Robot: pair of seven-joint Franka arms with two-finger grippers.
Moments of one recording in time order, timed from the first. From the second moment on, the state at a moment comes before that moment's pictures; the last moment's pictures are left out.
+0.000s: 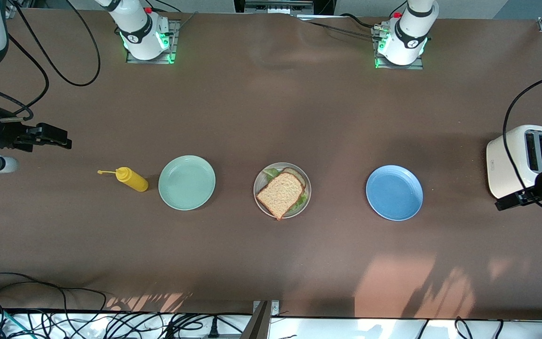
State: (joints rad) left arm 0.21 0.45 -0.08 -1.32 0.05 1.81 -0.14; right arm 0.09 0.30 -0.06 -1.28 0.08 1.48 -0.05
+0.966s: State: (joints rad) left arm 0.16 0.26 0.04 -1.51 -0.05 1.75 -0.04; right arm 0.13 0.24 0.00 -1.25 0.08 1.46 0.02
